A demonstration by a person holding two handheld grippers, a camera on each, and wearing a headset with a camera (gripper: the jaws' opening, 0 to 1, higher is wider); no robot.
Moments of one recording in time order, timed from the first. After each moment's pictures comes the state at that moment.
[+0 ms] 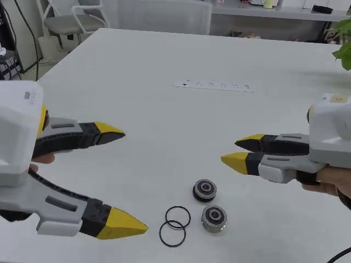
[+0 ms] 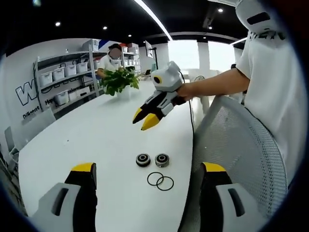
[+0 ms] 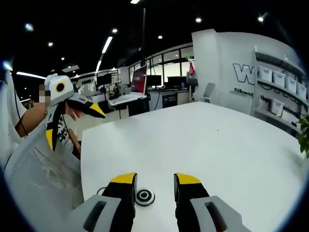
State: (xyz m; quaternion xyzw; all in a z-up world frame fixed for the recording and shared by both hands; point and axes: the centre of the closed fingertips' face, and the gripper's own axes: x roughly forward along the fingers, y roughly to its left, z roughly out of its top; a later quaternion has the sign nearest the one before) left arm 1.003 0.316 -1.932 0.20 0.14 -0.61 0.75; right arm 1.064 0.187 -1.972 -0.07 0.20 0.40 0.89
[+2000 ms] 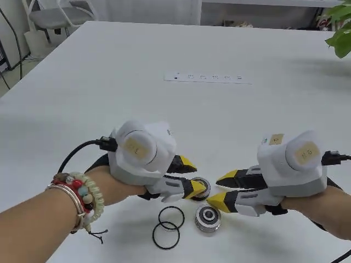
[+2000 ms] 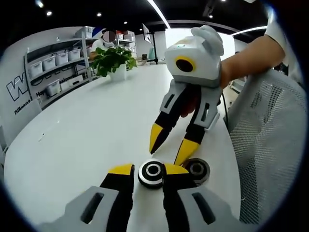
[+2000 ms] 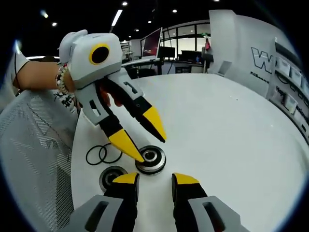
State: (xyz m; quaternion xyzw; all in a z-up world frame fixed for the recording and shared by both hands) left arm 1.062 0.204 -2.059 0.23 0.19 -0.61 0.74; right arm 1.047 0.196 -2.080 -0.14 0.31 0.44 0.84
